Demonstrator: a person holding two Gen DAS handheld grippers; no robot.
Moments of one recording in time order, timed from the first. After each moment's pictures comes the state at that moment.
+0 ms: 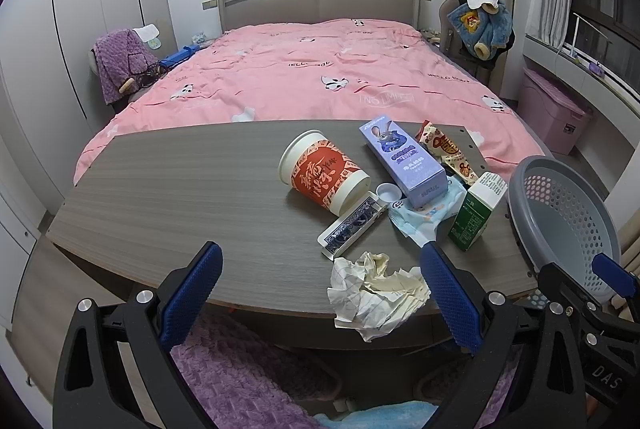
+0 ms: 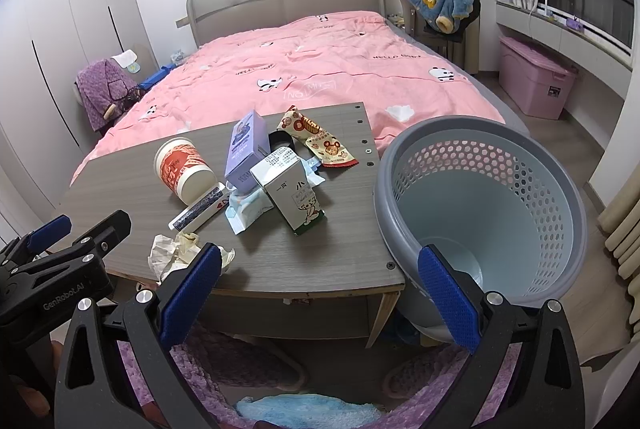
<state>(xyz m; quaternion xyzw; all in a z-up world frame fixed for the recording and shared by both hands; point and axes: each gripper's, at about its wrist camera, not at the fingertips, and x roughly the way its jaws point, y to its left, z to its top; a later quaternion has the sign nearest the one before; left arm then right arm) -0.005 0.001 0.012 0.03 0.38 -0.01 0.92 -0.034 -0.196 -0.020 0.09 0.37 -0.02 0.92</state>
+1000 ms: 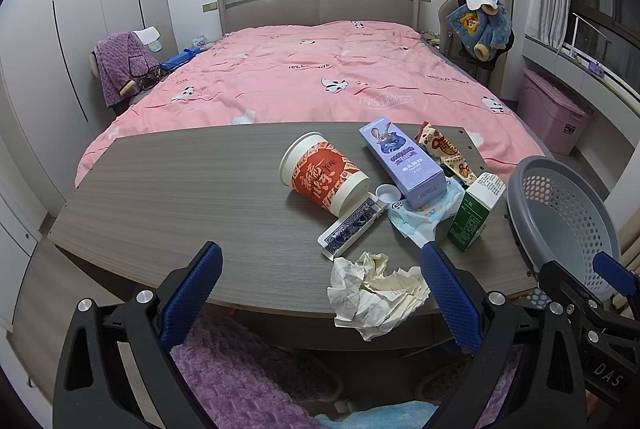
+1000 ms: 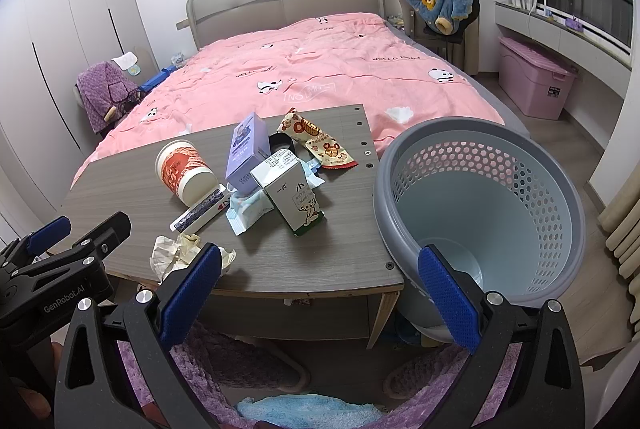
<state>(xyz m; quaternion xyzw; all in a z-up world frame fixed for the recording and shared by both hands) -0.009 0.002 0.018 0.03 0.38 -0.01 0.93 -0.035 -0.196 -0.009 0.09 0.37 -0.02 0.92</state>
